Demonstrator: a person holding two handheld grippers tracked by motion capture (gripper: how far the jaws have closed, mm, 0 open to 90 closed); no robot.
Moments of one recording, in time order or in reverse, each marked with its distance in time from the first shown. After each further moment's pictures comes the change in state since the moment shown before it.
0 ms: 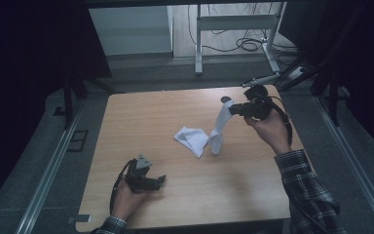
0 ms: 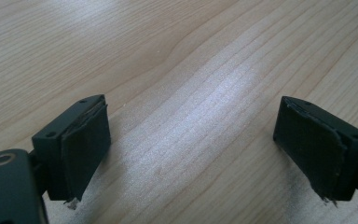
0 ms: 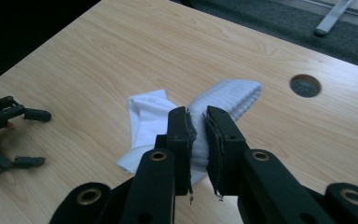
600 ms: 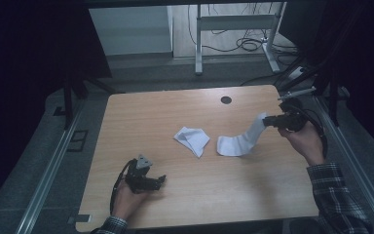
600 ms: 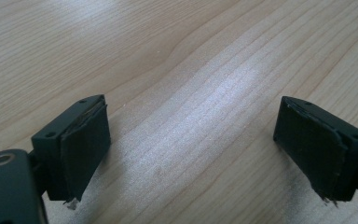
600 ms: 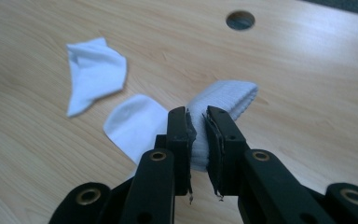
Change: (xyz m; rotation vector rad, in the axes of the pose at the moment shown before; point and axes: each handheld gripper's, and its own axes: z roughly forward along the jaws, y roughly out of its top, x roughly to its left) left arm 0.000 0.000 0.000 0.002 0.002 -0.002; right arm -0.069 -0.070 -0.033 0.085 -0.098 0.084
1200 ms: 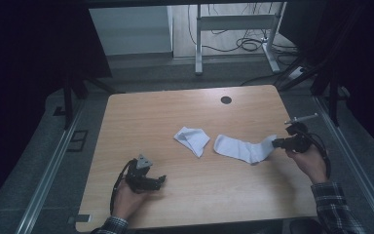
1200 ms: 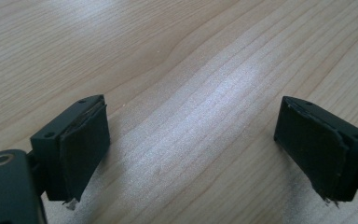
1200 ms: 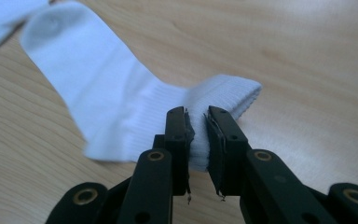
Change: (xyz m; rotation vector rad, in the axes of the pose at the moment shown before) left arm -0.001 0.000 0.000 -0.004 0.000 -0.007; right arm -0.040 -0.086 0.042 0.094 -0.031 0.092
